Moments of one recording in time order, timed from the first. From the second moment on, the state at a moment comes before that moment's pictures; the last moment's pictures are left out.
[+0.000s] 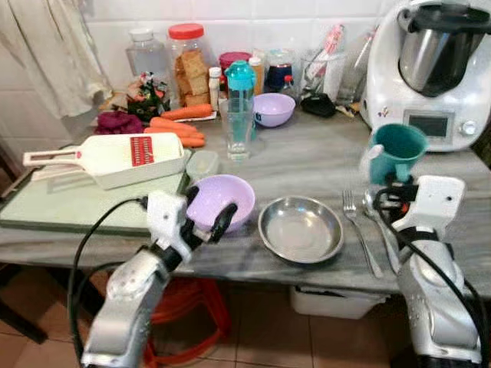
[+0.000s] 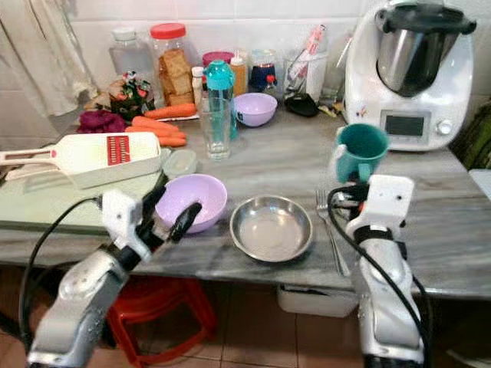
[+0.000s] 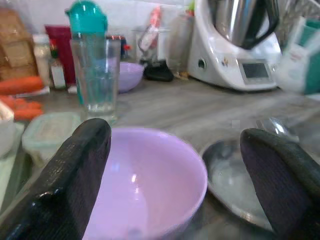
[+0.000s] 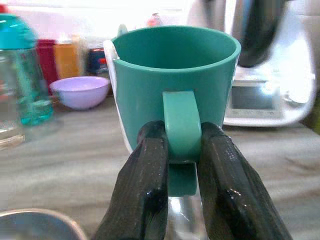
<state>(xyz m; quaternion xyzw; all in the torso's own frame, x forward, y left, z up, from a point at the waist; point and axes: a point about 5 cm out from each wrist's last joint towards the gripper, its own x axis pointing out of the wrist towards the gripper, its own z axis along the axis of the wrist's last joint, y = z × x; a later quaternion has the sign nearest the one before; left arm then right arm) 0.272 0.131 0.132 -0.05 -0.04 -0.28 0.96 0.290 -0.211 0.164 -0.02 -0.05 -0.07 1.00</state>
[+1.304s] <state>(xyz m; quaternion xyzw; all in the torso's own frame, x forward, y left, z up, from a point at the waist) 0.257 0.143 0.126 -0.01 0.00 -0.39 0.92 0.353 -0.199 0.124 0.00 0.05 0.09 0.99</state>
